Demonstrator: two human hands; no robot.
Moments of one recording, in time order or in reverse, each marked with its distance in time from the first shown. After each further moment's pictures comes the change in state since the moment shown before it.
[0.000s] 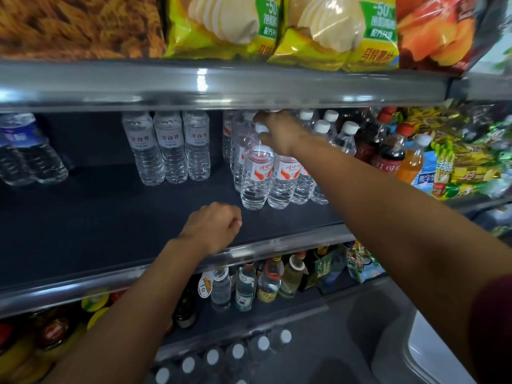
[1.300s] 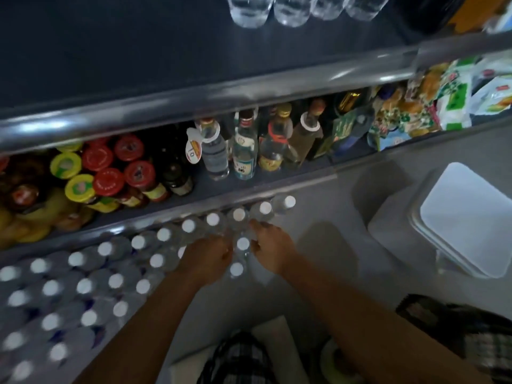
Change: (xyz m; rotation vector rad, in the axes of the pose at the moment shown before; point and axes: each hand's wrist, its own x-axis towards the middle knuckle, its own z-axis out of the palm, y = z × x) left_hand -0.181 -0.041 0.272 -0.102 -0.587 -0.163; right_hand -0.362 -0.084 0.333 0.392 -0.651 0.241
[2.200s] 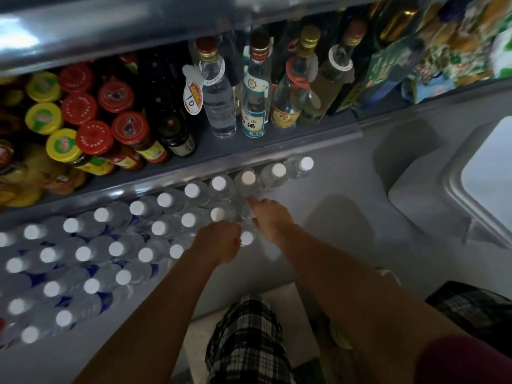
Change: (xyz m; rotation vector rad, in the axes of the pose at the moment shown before) left_hand 0.016 -0.016 0.054 0.175 -0.203 -0.057; right_hand 0.038 0.007 0.060 -0.163 -0.117 0.009
